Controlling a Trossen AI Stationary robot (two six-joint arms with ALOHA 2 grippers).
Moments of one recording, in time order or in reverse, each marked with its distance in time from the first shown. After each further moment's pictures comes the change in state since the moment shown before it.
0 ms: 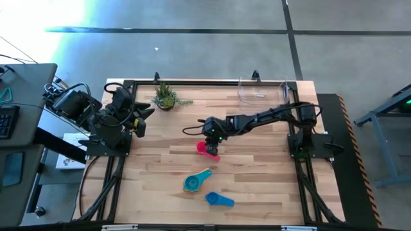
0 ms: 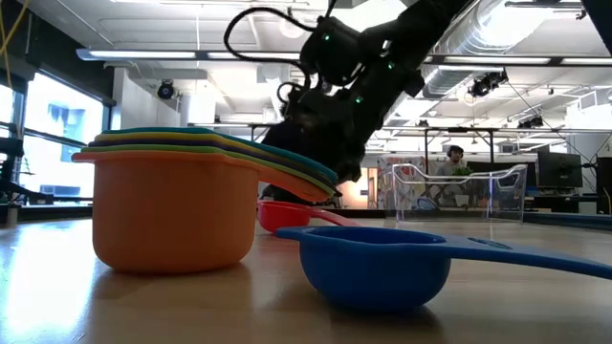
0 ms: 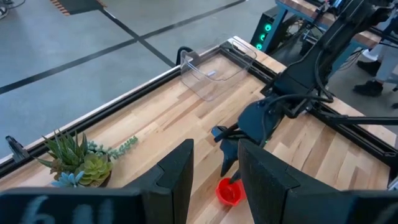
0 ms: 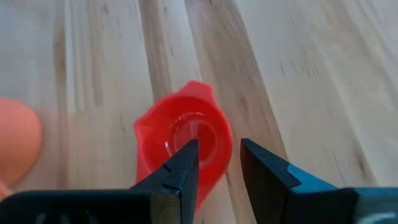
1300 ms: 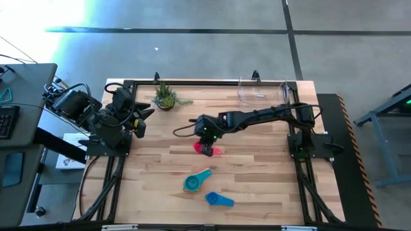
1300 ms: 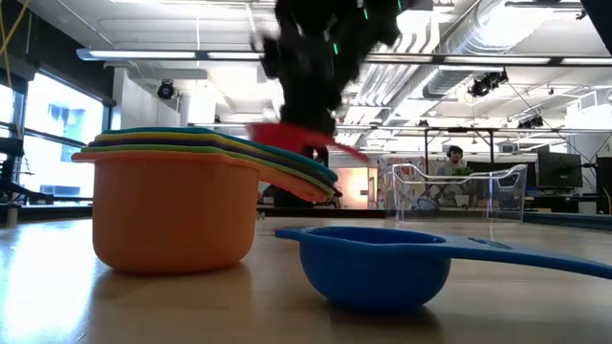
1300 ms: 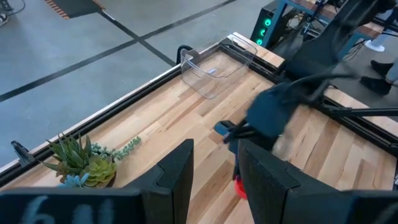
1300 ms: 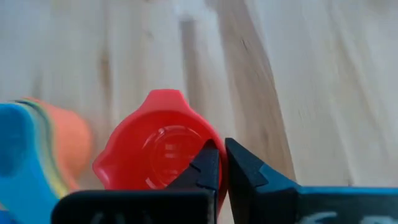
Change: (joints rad) left arm 0.000 0.000 0.000 -0.007 0.007 0.036; right arm 0.036 0.026 0.283 -0.290 -0.004 -0.081
